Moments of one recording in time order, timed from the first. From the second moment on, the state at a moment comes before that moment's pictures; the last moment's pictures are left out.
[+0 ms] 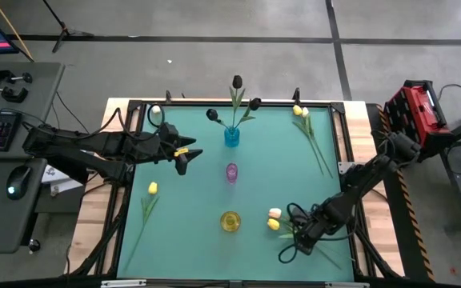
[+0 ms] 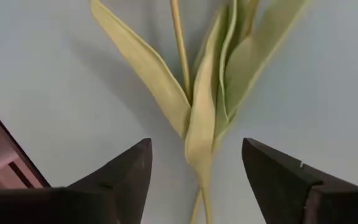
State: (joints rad) left arm -0.12 0.99 0.91 -0.37 -0.47 -0.57; right arm 0.75 1.53 0.85 -0.62 -0.06 1.30
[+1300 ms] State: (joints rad) left arm -0.12 0.99 0.91 -0.37 -0.48 -0.57; right arm 0.74 1.61 1.13 -0.86 0.10 1.07
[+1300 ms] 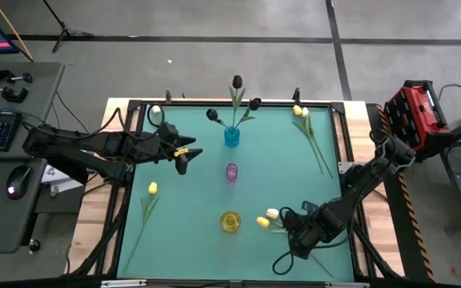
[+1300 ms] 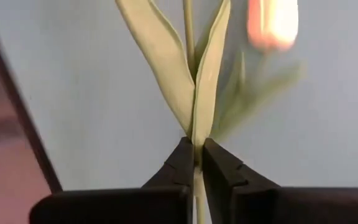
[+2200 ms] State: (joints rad) left arm -0.25 0.93 0.91 -0.05 -0.28 -0.47; right arm 0.16 1.58 1.13 0.39 0.43 0.23
